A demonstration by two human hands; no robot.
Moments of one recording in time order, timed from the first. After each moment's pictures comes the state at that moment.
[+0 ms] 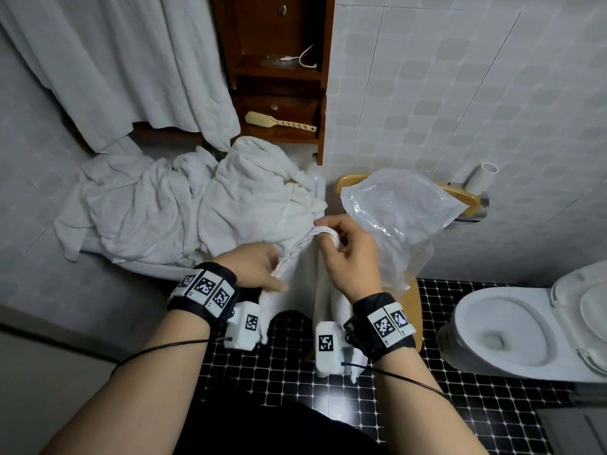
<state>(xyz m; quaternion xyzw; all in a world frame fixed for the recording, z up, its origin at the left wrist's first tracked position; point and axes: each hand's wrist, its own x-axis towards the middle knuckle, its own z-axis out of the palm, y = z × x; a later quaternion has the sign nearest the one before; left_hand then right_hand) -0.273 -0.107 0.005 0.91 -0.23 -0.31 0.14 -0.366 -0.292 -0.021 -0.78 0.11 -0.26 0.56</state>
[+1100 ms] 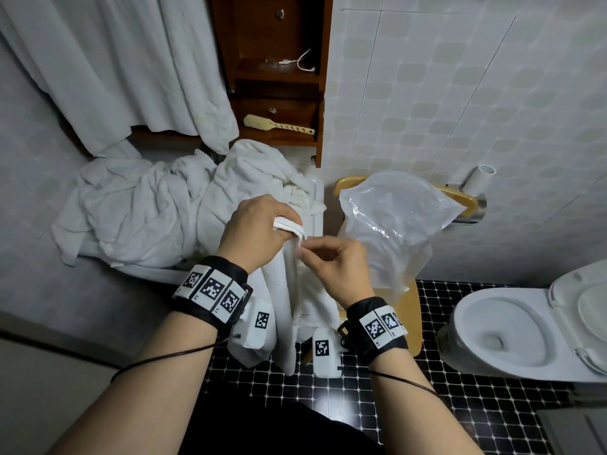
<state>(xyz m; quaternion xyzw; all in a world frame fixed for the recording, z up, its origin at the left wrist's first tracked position) -0.270 -0.126 0.036 0.90 -0.28 0.01 0.34 -0.362 -0.287 -0.039 -0.78 0.11 -0.18 0.60</state>
